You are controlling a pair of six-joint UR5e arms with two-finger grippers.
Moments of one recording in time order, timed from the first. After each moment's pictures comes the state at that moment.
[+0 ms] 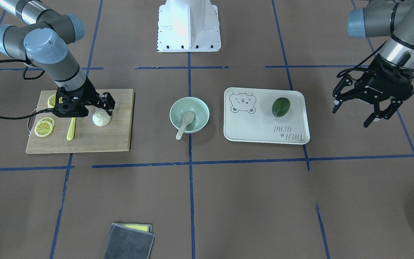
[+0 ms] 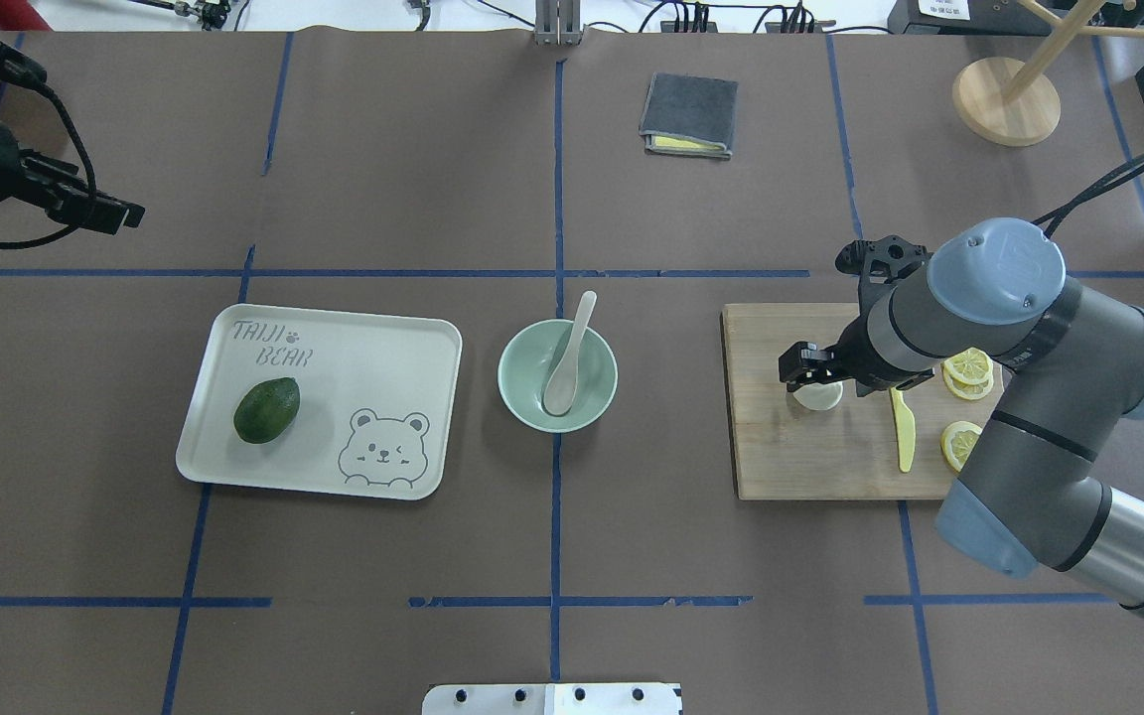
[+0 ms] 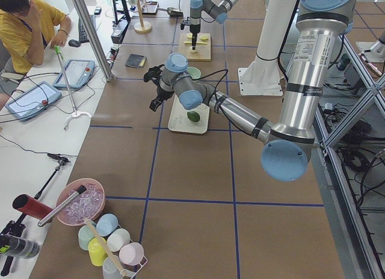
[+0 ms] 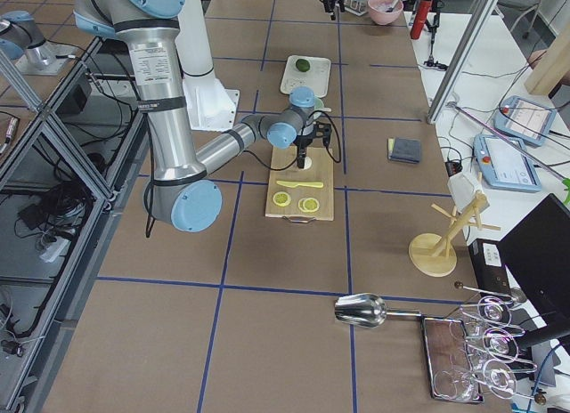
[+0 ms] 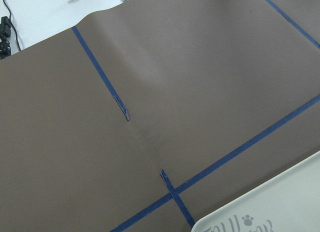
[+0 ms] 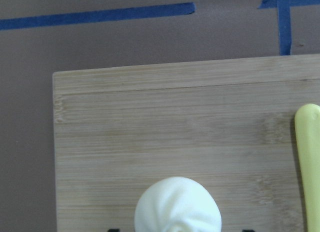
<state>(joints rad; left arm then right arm) -1.05 -1.72 -1.90 -2.04 -2.09 -0.40 0.66 -1.35 1.81 -1.29 1.99 1.16</state>
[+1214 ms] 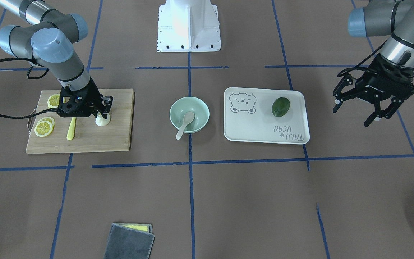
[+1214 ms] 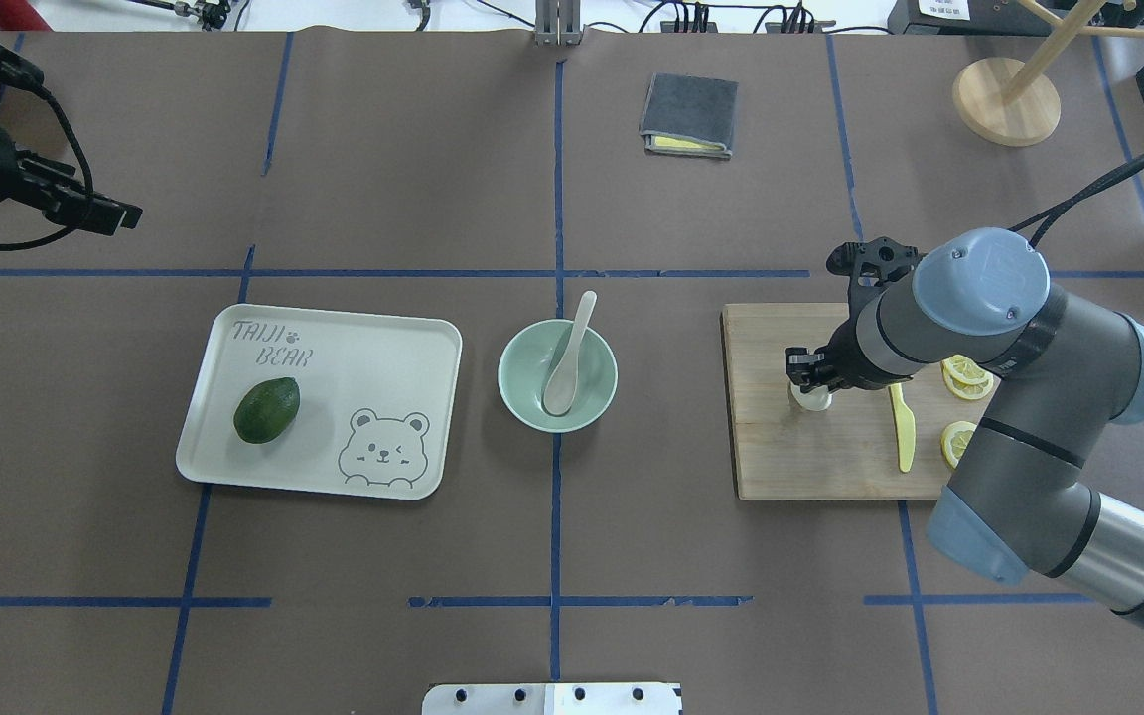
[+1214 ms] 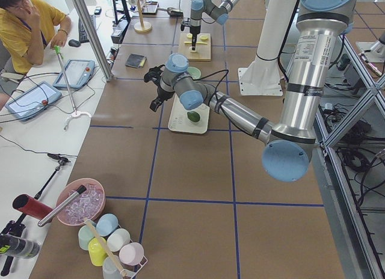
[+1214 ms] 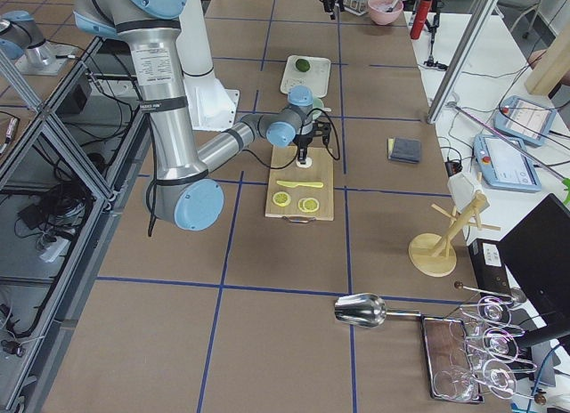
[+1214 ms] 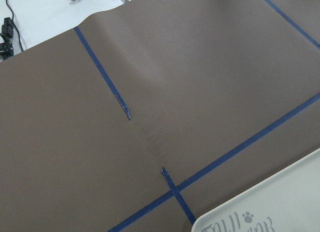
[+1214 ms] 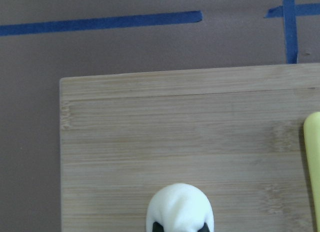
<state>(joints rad) -1.05 -1.72 -1.90 -2.04 -2.09 -0.40 0.65 -1.34 1.82 -1.29 1.95 1.17</state>
